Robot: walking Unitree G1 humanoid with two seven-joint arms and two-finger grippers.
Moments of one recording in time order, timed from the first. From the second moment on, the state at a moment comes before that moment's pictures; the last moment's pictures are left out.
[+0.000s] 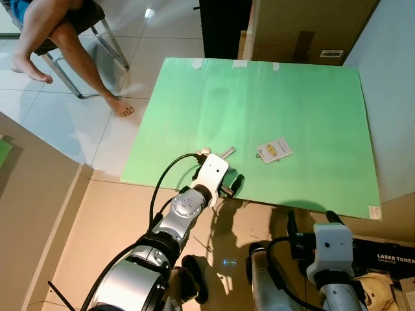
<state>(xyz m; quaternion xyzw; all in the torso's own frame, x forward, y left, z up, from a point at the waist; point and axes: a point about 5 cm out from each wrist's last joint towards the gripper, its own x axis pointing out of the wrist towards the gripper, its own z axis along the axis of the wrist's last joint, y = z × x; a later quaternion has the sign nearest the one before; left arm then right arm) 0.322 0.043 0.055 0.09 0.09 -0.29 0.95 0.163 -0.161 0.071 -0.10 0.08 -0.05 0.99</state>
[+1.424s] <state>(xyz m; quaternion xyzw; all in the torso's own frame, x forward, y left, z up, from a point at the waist) 0.323 0.050 0.045 0.13 0.15 -0.30 0.93 0.159 -0.155 0.070 -0.10 0.09 -0.05 0.99</state>
